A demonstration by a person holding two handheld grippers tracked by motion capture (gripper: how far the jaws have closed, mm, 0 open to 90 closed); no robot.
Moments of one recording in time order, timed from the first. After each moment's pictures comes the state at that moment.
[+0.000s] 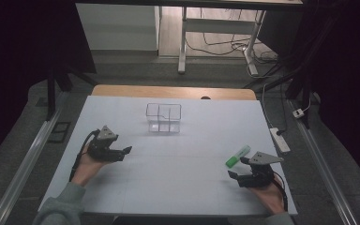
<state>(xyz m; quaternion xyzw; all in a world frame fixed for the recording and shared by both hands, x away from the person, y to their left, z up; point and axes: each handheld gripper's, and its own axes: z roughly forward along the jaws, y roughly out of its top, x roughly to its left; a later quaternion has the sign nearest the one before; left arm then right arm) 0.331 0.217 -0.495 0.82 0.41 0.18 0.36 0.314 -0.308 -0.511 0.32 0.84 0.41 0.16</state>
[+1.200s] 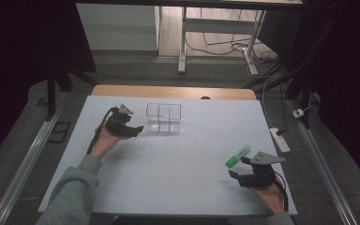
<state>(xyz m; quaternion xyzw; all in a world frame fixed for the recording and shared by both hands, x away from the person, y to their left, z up) 0.421 0.187 -0.486 0.83 0.43 0.18 0.32 0.313 -0.310 -0.509 0.32 0.83 0.42 0.17</state>
